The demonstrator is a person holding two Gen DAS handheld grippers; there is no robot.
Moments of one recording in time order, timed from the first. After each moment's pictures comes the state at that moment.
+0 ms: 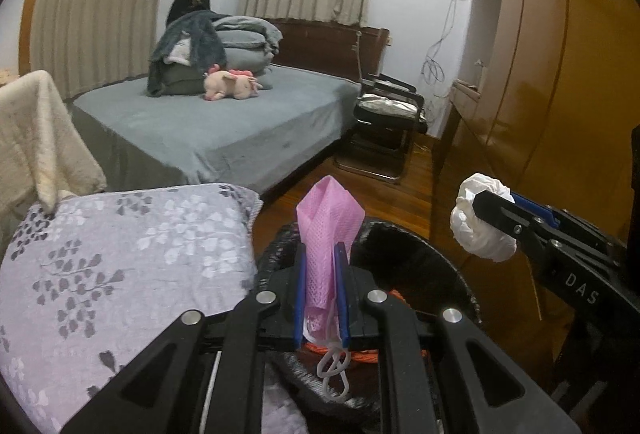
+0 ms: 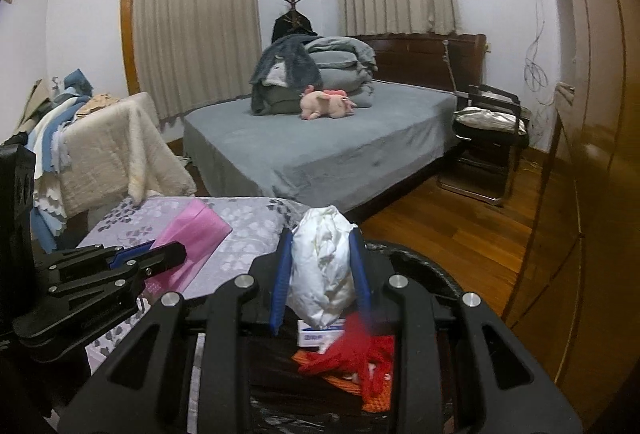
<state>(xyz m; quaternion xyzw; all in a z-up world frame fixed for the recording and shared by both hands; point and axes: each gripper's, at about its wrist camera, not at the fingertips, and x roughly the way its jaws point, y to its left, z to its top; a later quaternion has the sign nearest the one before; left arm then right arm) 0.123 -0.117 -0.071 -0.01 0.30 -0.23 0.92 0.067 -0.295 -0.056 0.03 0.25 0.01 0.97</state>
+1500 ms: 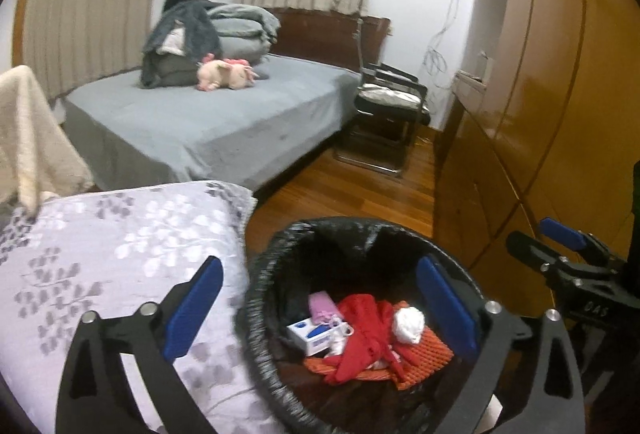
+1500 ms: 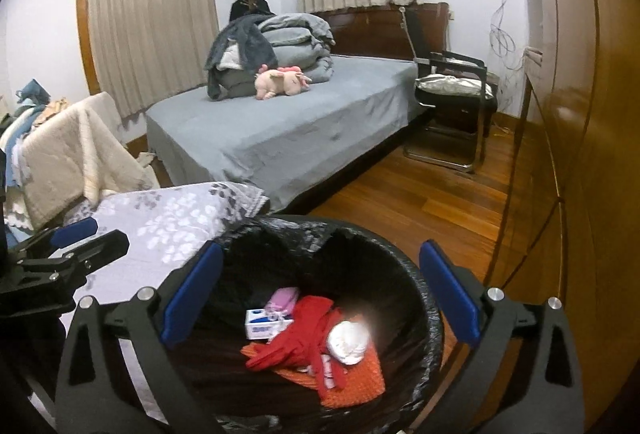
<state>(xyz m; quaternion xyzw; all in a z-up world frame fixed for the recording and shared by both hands) 0.167 -0.133 -0.085 -0.01 0.31 -0.23 0.92 0.090 -0.351 -0.086 0.06 0.28 -0.03 0.96</state>
